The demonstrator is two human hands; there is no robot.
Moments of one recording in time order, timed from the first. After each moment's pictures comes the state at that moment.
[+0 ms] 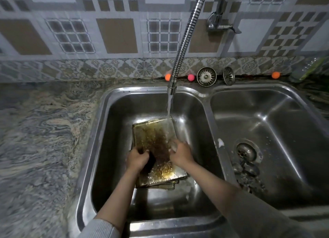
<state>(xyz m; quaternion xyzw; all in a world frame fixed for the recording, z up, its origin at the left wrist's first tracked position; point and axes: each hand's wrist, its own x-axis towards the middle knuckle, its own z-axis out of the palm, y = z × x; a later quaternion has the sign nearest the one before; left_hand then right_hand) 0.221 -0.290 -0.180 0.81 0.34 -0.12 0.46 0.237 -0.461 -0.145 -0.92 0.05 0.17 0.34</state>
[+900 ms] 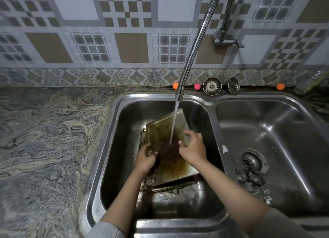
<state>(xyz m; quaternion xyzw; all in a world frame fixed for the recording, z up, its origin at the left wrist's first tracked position) 0.205 -0.301 -0.133 0.75 0.27 -0.09 0.59 0.230 -0.471 -0.072 -0.91 0.07 0.05 0.40</state>
